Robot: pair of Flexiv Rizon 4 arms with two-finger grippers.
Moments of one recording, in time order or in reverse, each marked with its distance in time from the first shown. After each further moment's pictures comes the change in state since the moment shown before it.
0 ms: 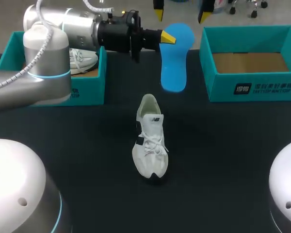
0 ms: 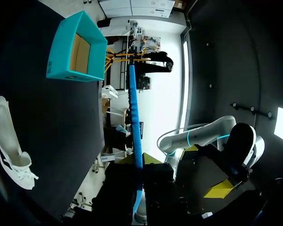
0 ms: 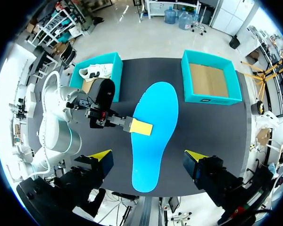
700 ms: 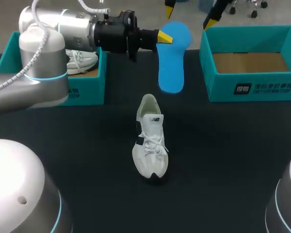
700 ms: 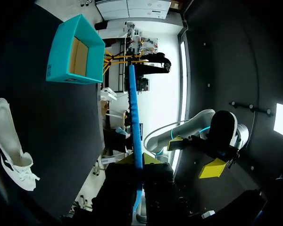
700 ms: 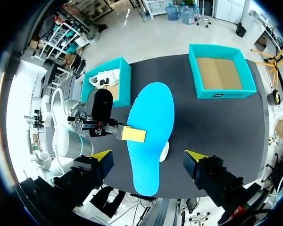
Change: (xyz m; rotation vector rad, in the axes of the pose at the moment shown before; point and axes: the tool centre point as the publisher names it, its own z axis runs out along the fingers) left arm 0.002 0.004 -0.008 0.019 0.006 0.029; right arm -0.019 0.008 0.011 -0.001 0.212 0.086
